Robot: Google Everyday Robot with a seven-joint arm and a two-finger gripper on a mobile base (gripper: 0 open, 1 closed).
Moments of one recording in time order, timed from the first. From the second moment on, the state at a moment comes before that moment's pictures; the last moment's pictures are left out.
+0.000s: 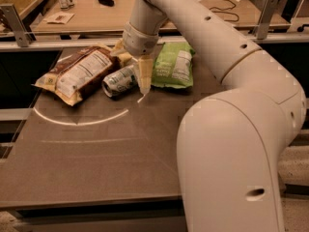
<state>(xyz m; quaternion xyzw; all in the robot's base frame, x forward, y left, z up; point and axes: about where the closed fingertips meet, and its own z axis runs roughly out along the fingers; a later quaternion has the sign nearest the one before) 0.666 0.065 0.862 -0.87 0.45 0.10 0.16</state>
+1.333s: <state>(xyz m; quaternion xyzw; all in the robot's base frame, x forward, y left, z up) 0.639 0.075 0.851 -0.90 0.42 0.07 0.12</state>
